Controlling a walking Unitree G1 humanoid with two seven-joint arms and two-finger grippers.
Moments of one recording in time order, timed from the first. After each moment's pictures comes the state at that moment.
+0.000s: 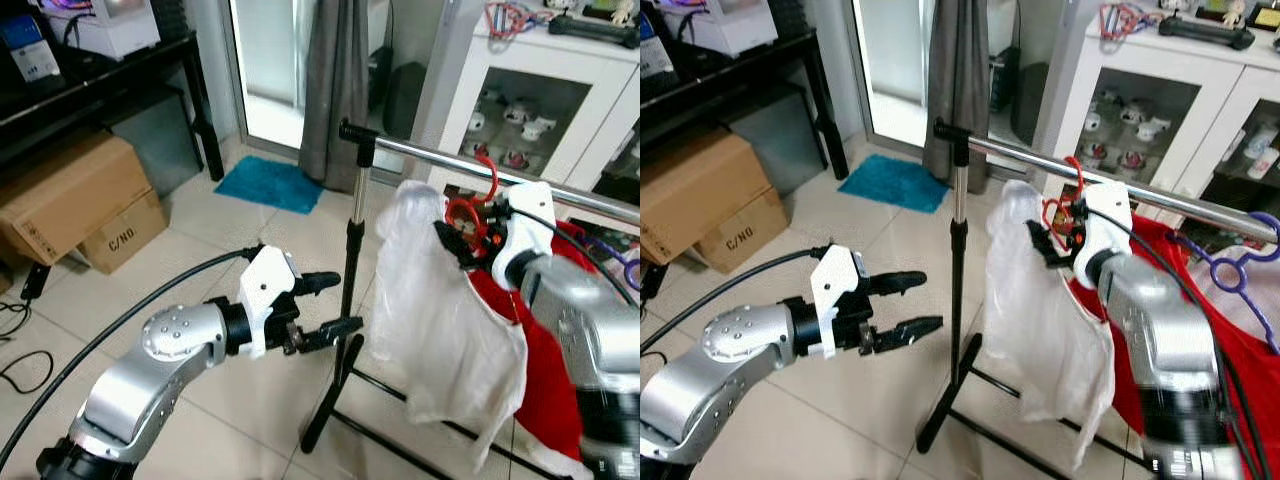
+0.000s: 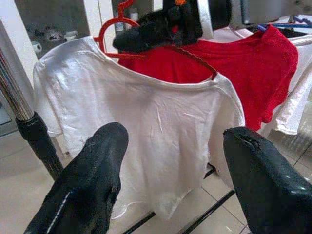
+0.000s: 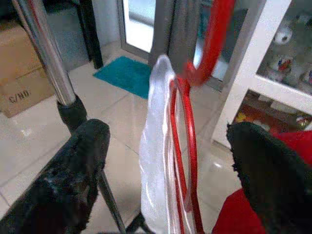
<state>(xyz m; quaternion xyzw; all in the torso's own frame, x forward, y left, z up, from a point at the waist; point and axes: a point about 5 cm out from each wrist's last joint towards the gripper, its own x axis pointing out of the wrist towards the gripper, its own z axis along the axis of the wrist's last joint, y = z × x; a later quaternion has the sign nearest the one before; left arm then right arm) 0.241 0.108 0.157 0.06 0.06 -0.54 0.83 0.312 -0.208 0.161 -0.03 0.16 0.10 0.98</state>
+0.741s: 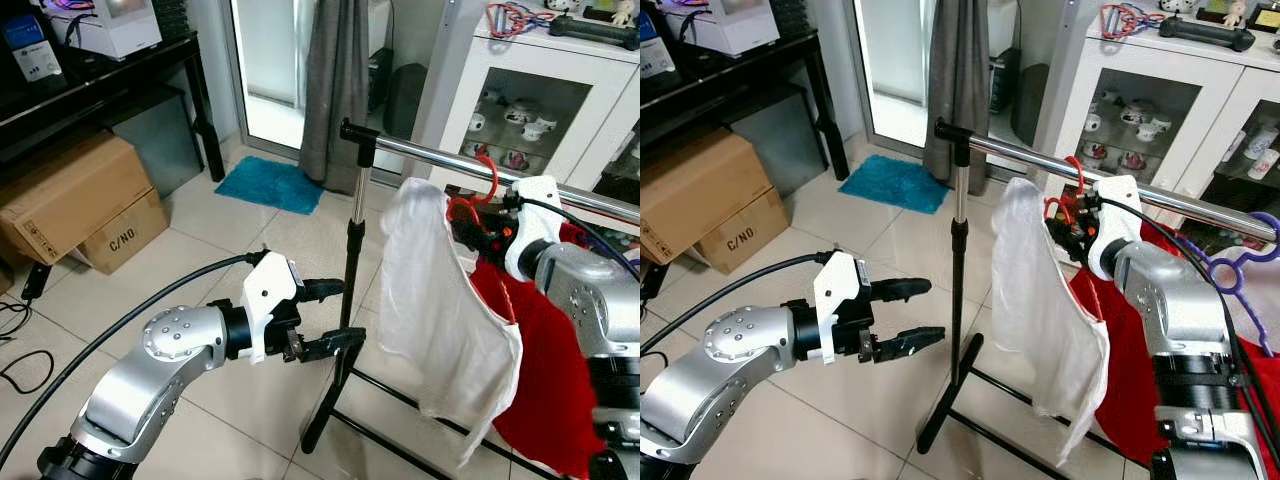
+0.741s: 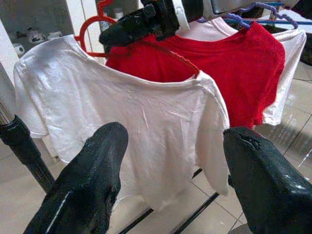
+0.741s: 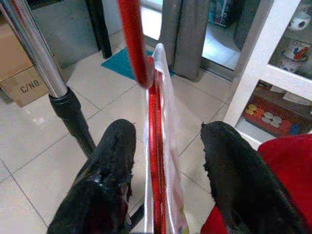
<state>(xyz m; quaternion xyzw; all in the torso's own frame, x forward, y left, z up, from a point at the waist) 0.238 0.107 0.154 0.07 0.06 -0.57 0.82 0.328 -0.226 0.162 -0.02 0.18 0.13 0.97</state>
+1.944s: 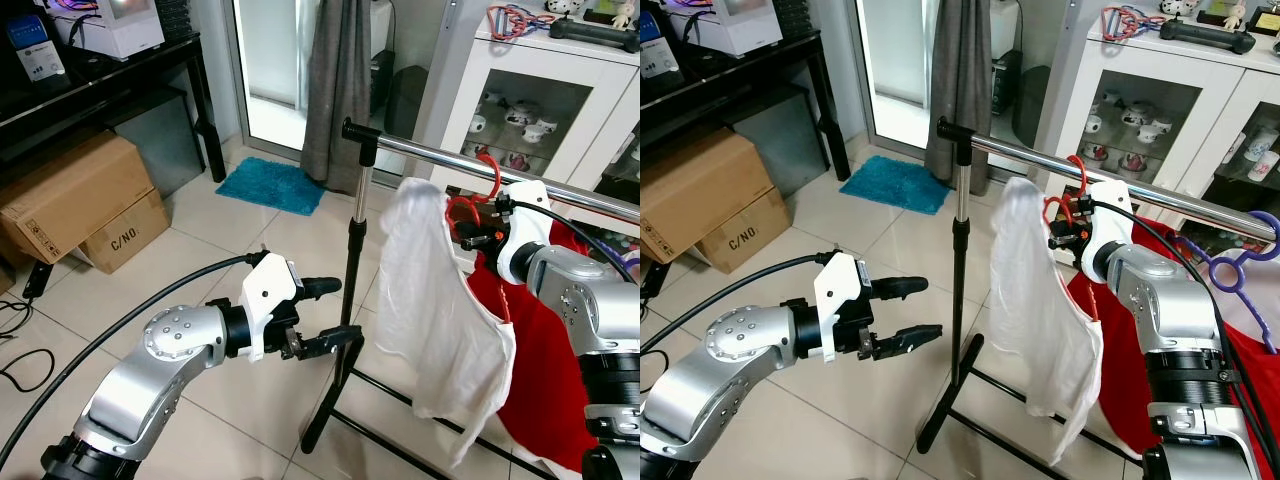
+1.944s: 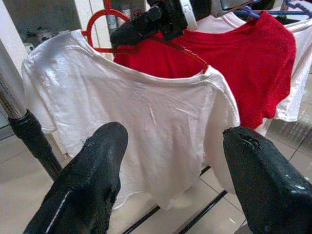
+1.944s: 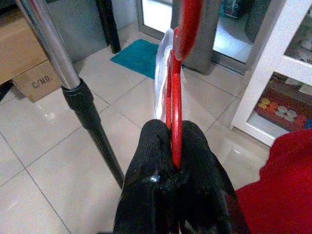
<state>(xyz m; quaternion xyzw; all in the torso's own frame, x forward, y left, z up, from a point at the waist) 0.243 0.109 0.149 0.08 0.06 -0.55 0.83 0.329 -0.220 0.155 0.00 0.19 0.15 0.97</state>
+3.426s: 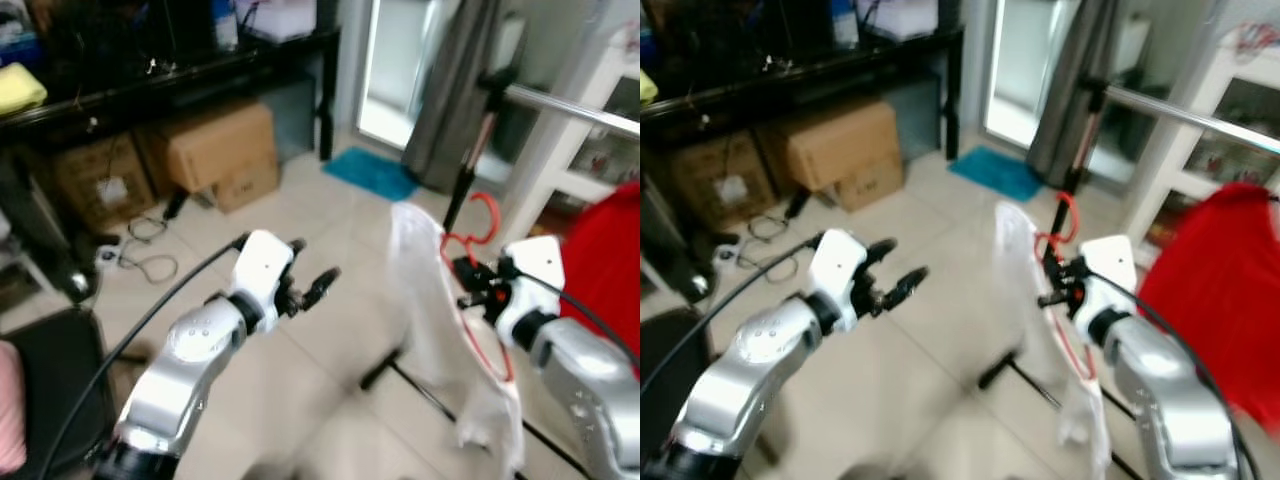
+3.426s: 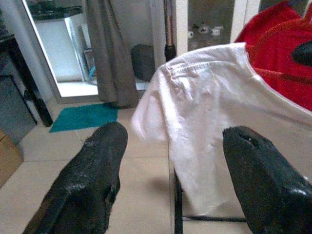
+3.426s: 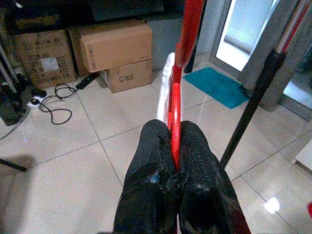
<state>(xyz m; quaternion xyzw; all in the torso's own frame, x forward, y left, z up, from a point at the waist) 0.277 0.103 0.142 0.08 0.04 -0.35 0.93 0.250 -0.189 0.144 -0.02 0.12 0.15 0.98</state>
